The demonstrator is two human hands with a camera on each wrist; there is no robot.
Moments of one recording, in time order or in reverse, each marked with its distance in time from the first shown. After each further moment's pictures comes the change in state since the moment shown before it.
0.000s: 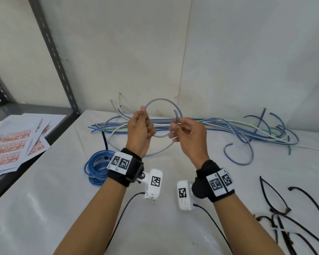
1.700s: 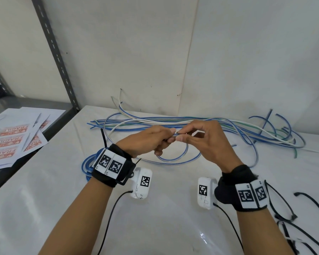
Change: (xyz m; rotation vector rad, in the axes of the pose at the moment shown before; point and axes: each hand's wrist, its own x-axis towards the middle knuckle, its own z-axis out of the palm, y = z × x) left_hand -0.022 0.032 0.001 0.846 -0.717 -0.309; right_hand 0.000 -0.022 -0.045 -0.217 -0.330 -0.176
